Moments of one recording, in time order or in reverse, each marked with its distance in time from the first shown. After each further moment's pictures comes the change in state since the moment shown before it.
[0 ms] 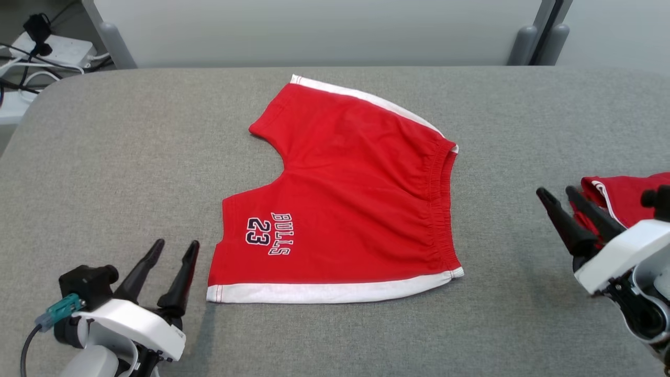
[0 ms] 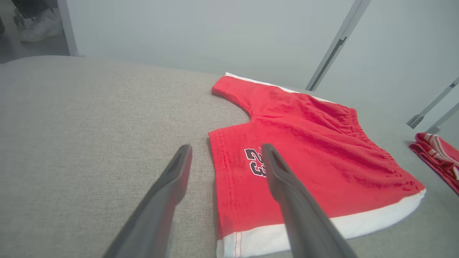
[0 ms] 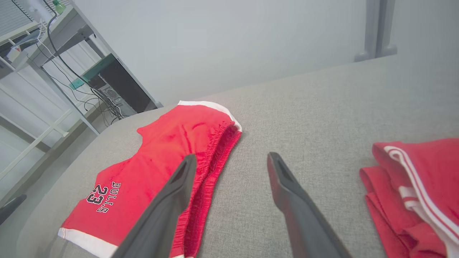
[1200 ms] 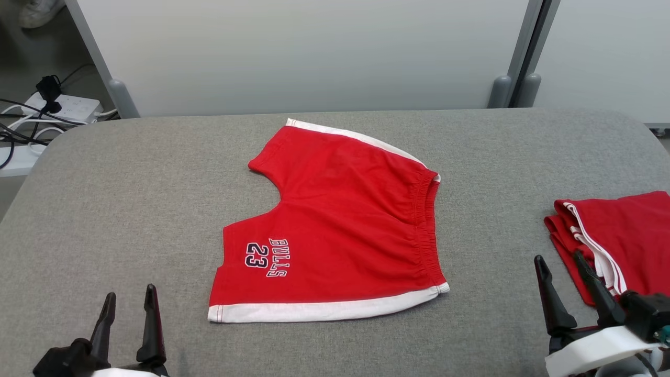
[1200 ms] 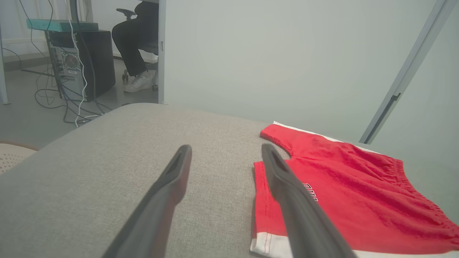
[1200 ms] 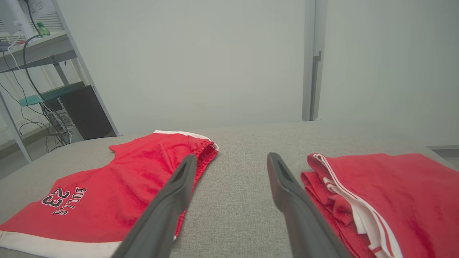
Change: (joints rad) left arm 0.328 -0.363 0.624 -0.206 0.534 0.035 -0.004; right arm 0.536 0.479 -0.794 -0.141 -0.949 0.000 -0.009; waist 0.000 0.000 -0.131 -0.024
